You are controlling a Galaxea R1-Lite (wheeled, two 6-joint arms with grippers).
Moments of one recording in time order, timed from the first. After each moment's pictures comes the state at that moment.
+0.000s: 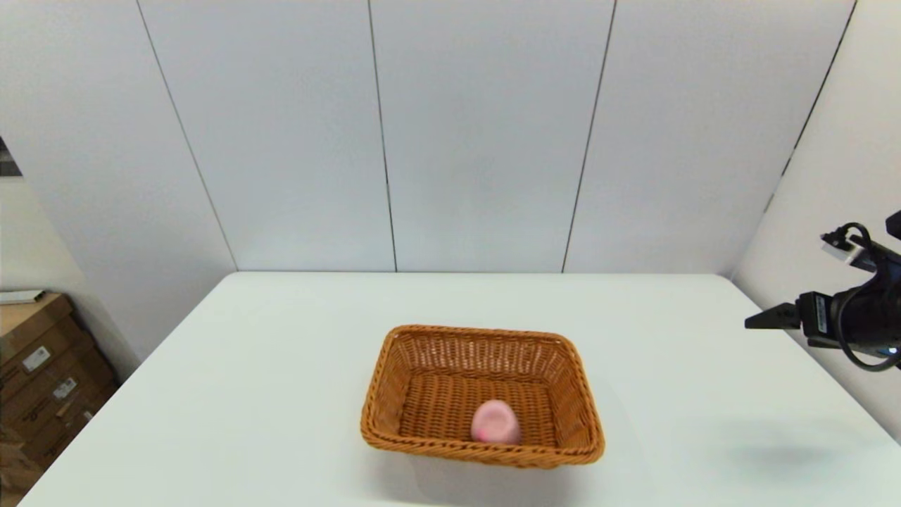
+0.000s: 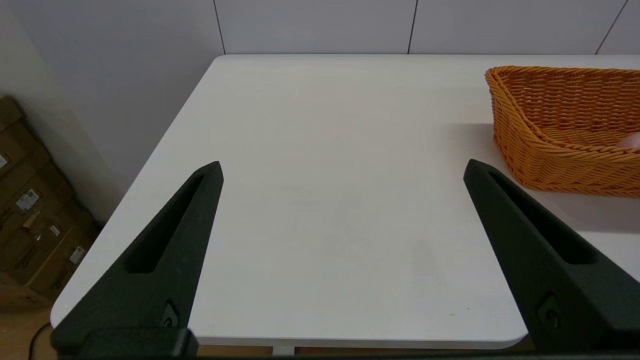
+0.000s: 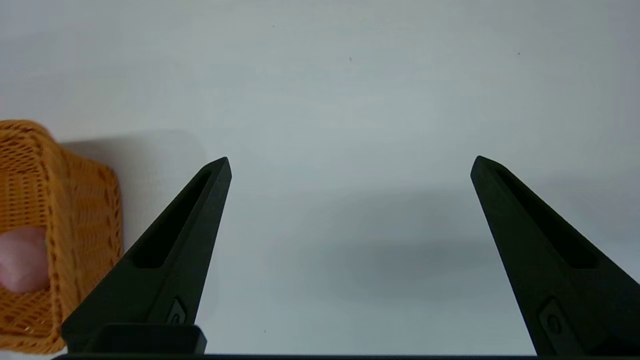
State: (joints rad) left arm 0.00 0.00 -0.04 0.09 0.00 -0.03; right arm -0.36 1.73 -1.02 0.22 0.33 -0.03
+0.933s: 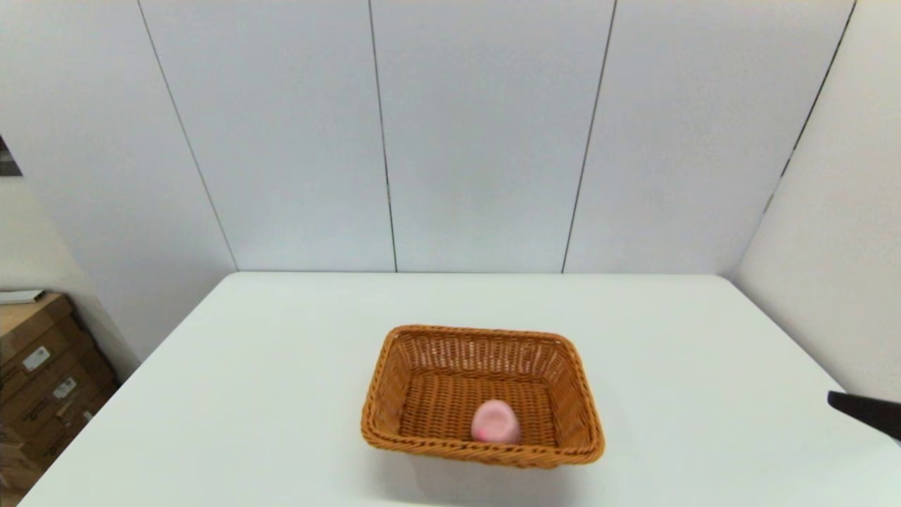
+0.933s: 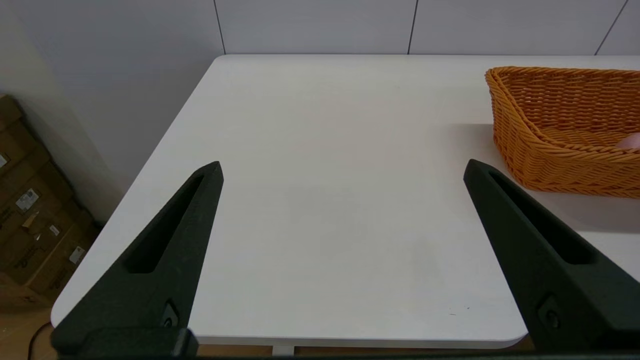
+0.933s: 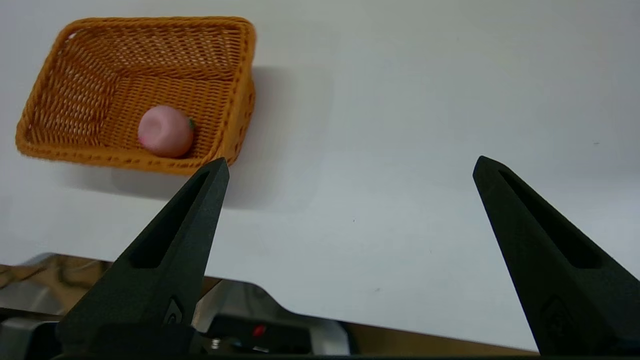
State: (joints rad) left arm 0.00 0.00 -0.04 0.09 0.00 -0.03; right arm -0.22 0.86 -0.63 0.34 0.37 0.00
